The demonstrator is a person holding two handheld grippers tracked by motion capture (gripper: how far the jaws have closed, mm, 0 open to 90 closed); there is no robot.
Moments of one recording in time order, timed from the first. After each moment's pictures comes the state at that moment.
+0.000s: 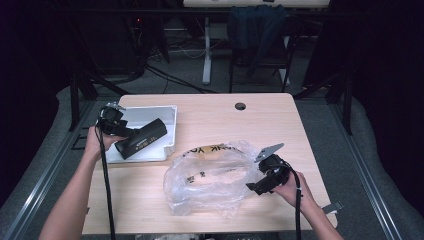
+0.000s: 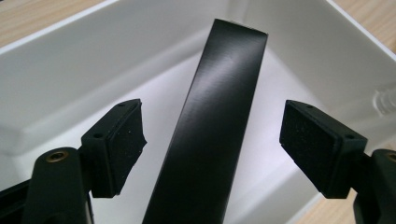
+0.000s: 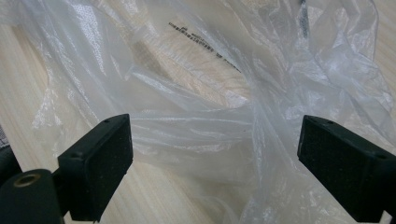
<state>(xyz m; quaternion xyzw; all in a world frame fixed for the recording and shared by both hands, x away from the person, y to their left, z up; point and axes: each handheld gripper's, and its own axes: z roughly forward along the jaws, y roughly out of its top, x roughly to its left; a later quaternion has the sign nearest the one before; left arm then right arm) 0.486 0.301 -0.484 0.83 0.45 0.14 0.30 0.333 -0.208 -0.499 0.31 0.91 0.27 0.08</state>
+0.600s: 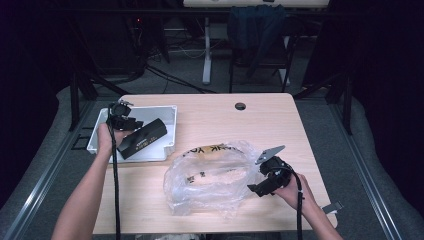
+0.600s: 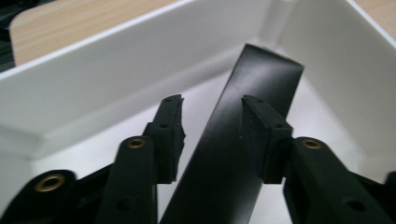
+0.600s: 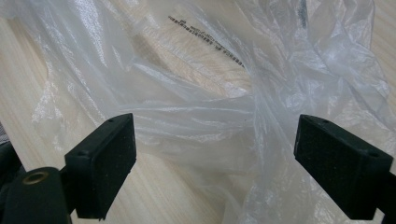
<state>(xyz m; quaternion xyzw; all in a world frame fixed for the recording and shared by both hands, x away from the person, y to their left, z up) 0.503 0.278 -0.488 0.79 0.51 0.18 0.29 0.327 -0.210 -0.499 0.31 0.91 0.26 0.09</state>
